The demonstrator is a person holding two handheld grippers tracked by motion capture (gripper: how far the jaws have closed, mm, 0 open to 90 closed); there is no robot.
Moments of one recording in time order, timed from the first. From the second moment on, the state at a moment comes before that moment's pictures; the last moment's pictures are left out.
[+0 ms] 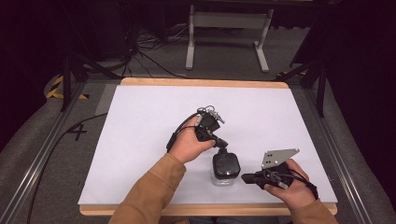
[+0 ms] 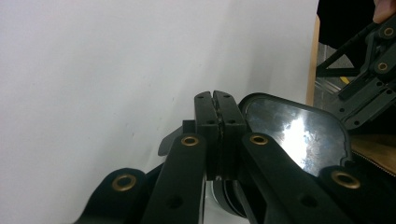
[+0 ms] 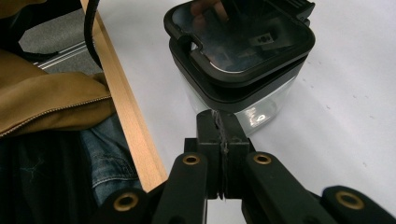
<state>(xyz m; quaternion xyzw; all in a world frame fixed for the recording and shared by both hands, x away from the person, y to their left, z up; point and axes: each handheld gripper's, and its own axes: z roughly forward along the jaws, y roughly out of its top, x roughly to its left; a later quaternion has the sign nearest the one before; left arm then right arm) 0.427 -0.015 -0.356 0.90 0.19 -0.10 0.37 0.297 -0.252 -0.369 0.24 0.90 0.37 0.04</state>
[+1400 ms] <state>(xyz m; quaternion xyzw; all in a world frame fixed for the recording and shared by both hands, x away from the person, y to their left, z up) 0.360 0.055 -0.317 0.88 0.20 -0.01 0.43 0.304 -0.244 -0.359 0.23 0.86 0.45 0.06</state>
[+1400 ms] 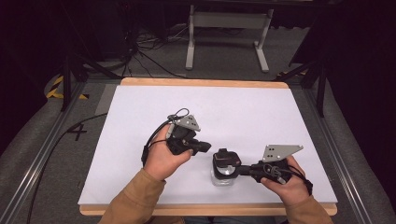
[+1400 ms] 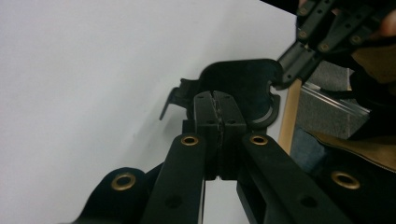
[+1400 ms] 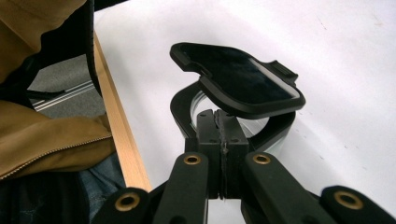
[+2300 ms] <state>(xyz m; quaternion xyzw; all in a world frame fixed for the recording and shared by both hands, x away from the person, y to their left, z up) 0.332 0.038 -0.342 0.89 0.14 -0.04 0.43 0.321 -0.240 -0.351 0.23 0.84 0.49 0.07</state>
